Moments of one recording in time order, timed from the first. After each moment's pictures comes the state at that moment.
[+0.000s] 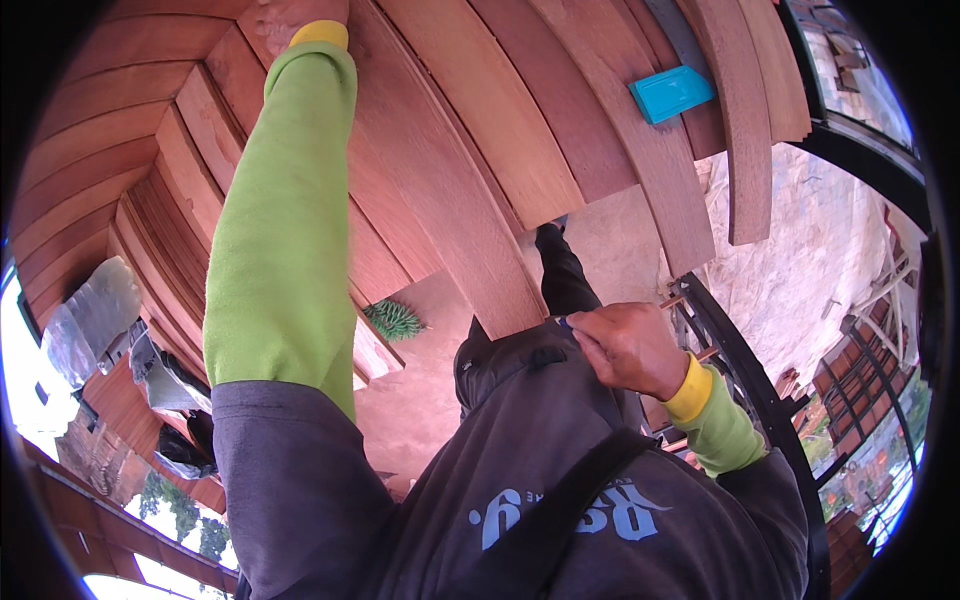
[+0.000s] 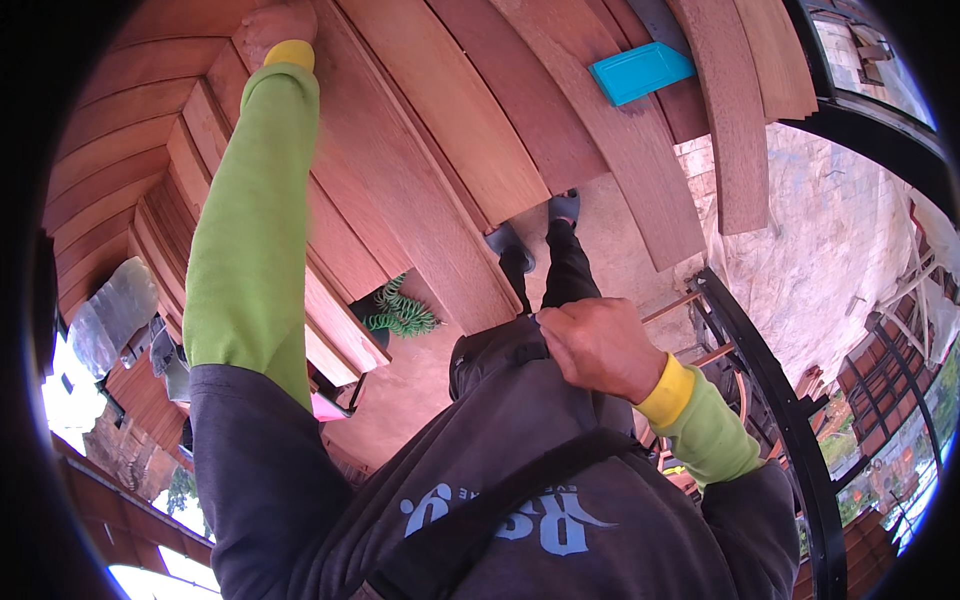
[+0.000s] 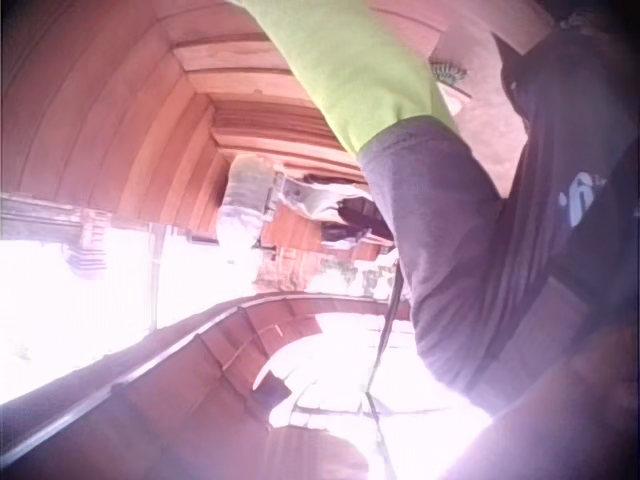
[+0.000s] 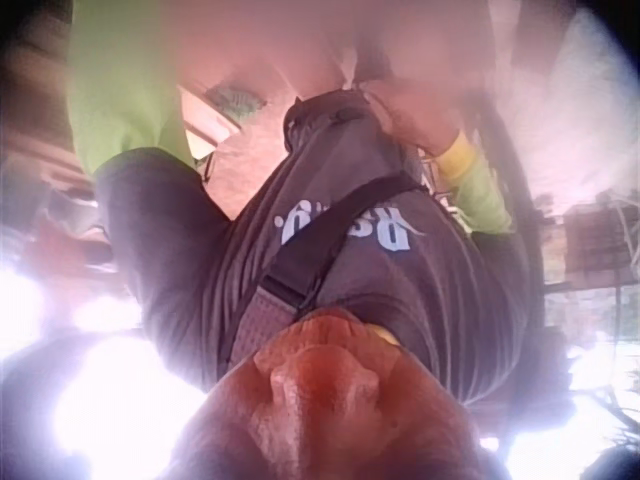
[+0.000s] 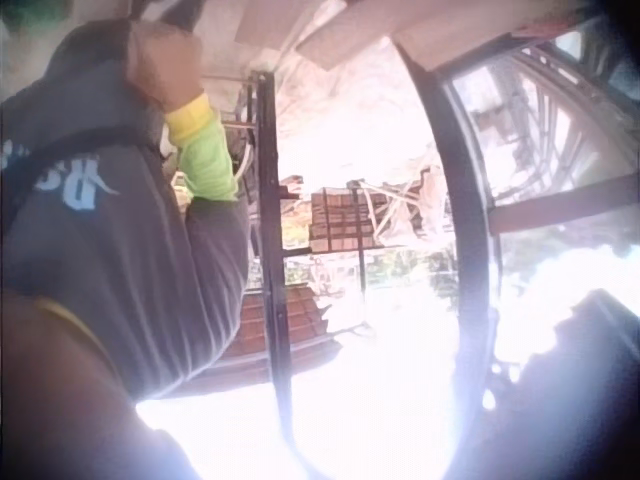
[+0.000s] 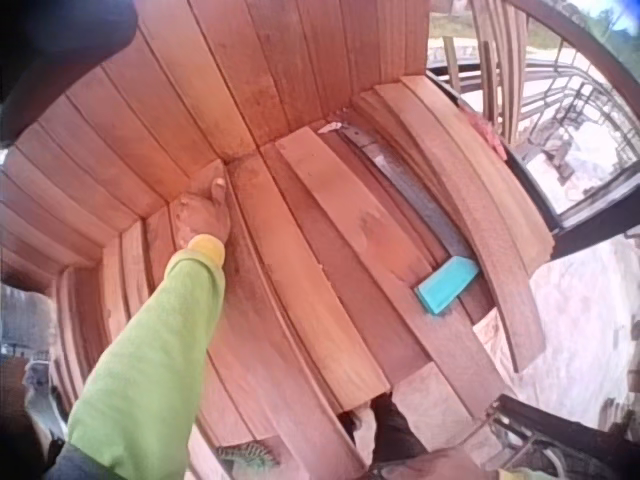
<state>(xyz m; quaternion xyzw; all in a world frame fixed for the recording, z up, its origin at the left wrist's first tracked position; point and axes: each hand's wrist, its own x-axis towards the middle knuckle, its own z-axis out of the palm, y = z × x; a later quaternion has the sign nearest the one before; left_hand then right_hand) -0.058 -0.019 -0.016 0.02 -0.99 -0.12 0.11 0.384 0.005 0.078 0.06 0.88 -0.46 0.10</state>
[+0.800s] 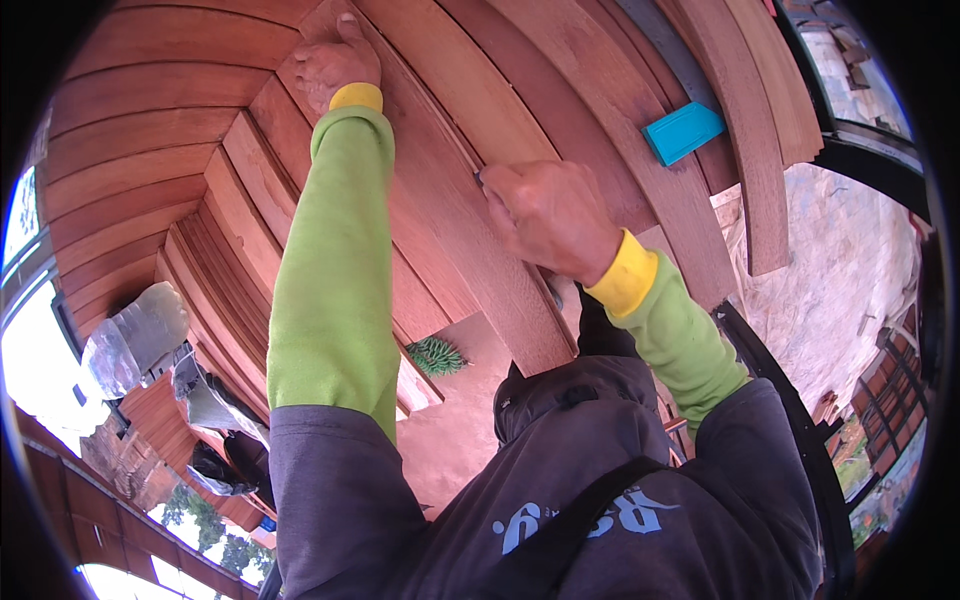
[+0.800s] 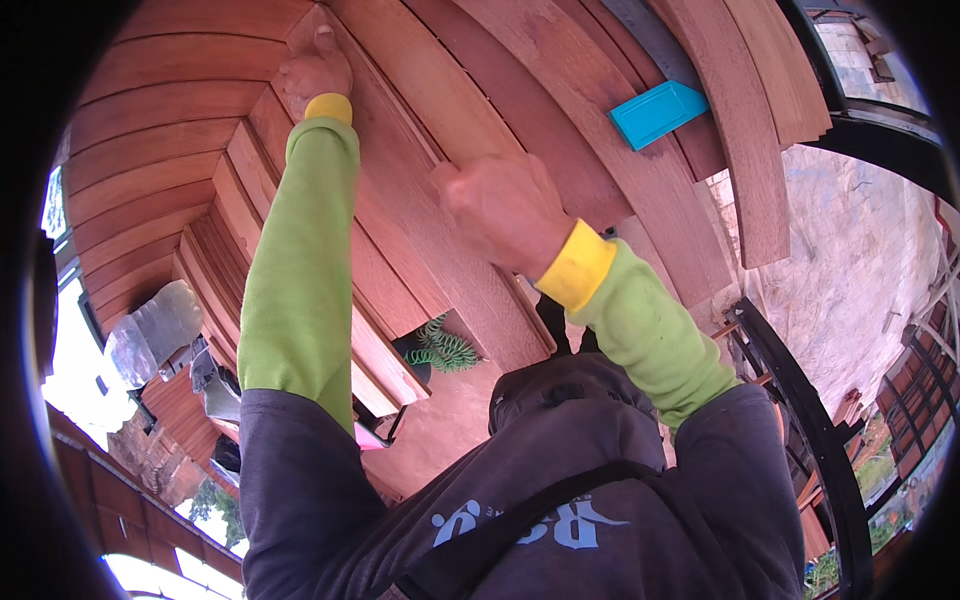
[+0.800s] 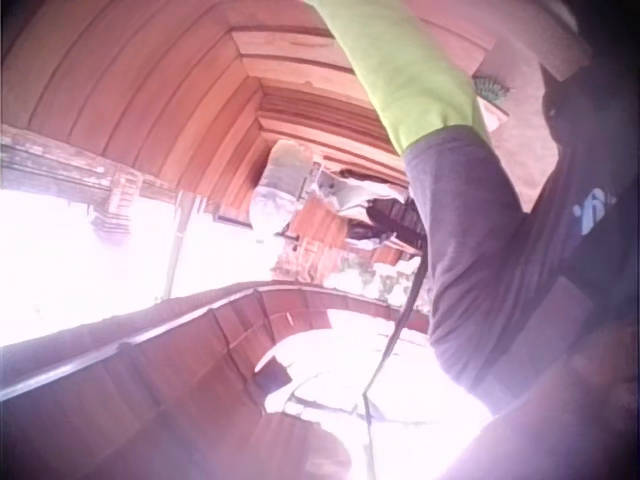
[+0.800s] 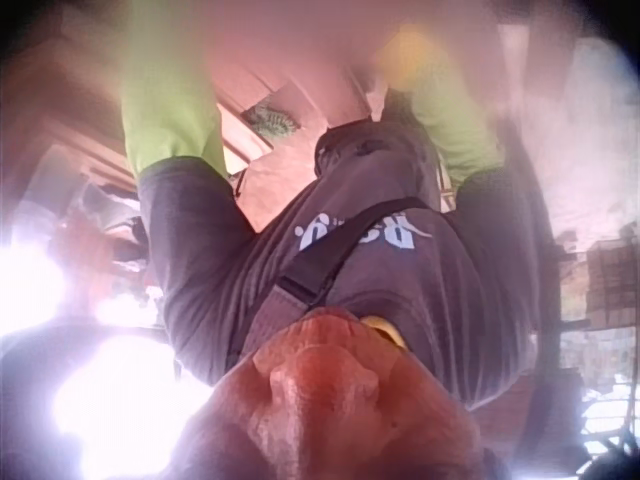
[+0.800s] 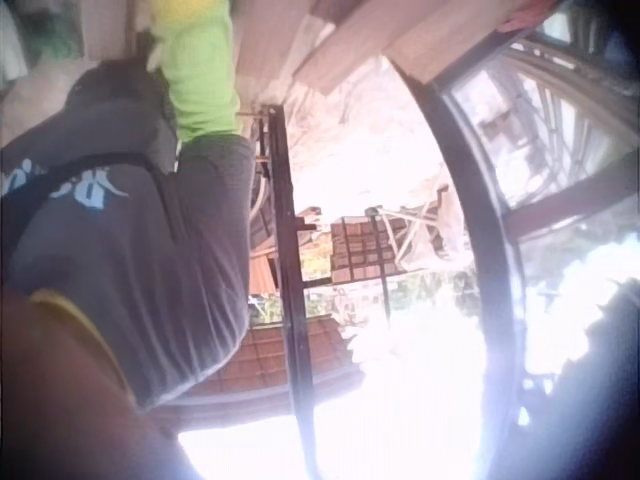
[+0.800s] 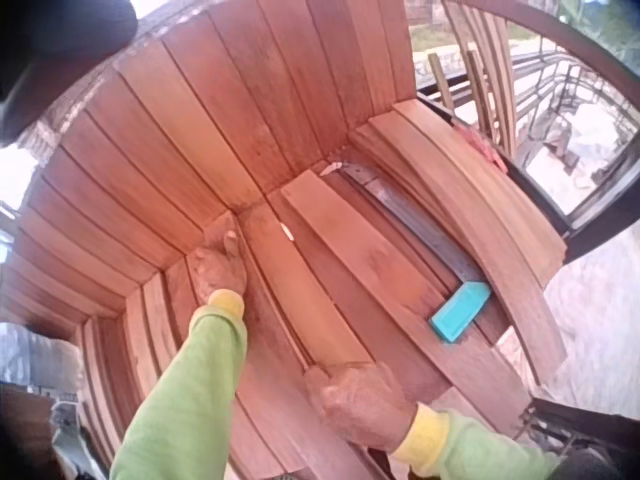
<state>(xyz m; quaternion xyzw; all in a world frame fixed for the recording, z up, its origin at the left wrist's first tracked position) -0.050 -0.009 -0.009 0.00 -0.99 -0.15 0.04 0.213 0.022 0.041 0.11 0.93 -0.34 -0.04</state>
